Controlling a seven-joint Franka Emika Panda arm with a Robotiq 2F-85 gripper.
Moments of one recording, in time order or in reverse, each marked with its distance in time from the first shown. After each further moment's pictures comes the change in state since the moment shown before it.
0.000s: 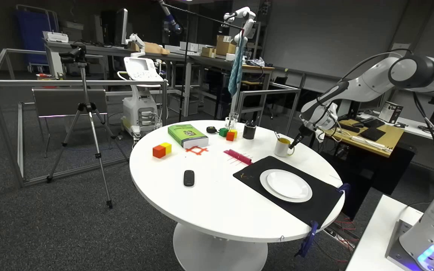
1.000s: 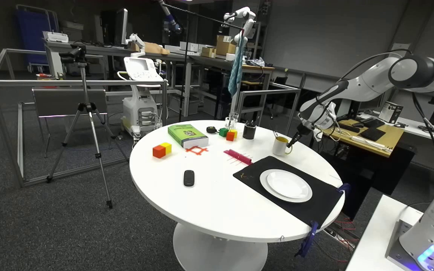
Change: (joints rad) arm -0.016 0.007 0.033 0.020 -0.021 0.000 0.026
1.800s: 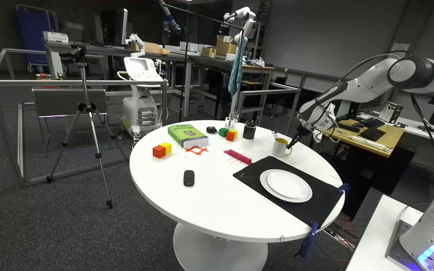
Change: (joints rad) arm 0.000 0.014 0.003 0.002 0.000 0.000 0.000
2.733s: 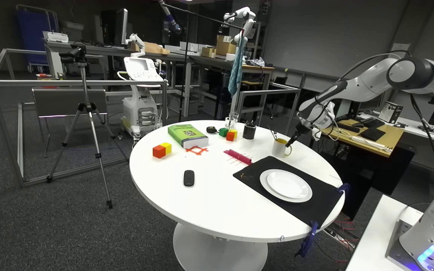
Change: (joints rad) arm -0.001 0.006 0.000 0.034 0.000 0.000 0.000
